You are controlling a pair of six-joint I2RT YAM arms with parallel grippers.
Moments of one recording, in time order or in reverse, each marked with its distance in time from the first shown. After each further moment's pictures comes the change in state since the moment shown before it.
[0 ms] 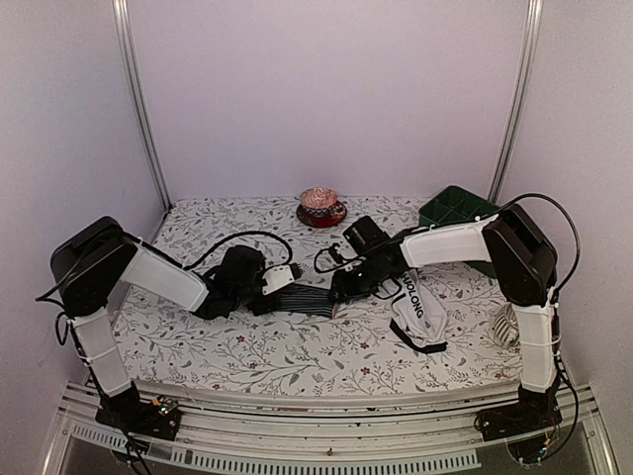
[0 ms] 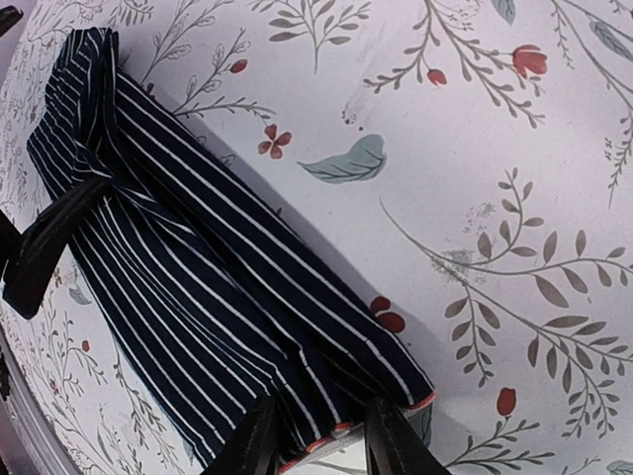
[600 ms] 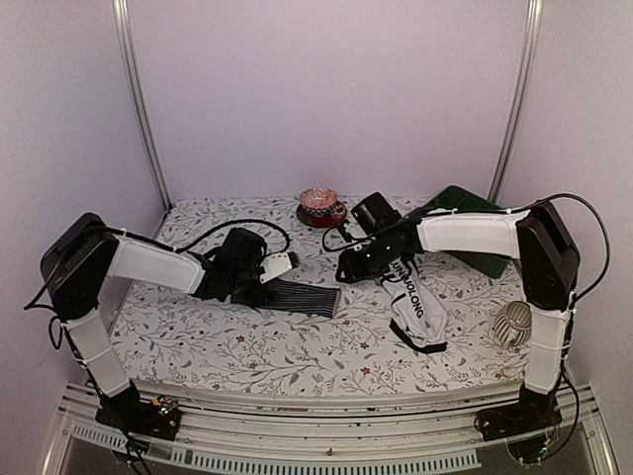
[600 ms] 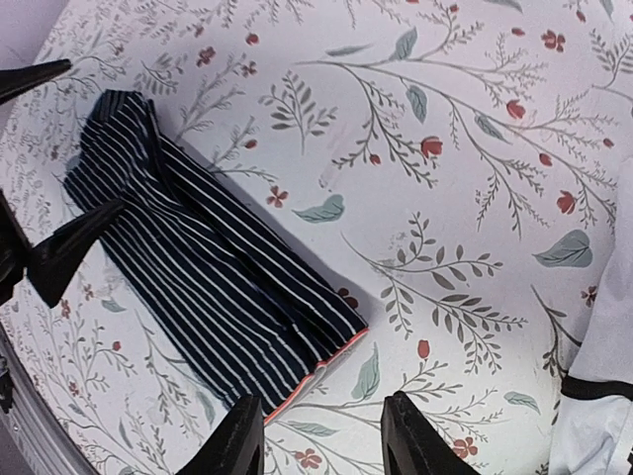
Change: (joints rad) left arm 0.027 -0.061 0.126 -0.300 0.021 -0.066; right arm -0.003 -0.130 0.040 -0.132 0.115 -0.025
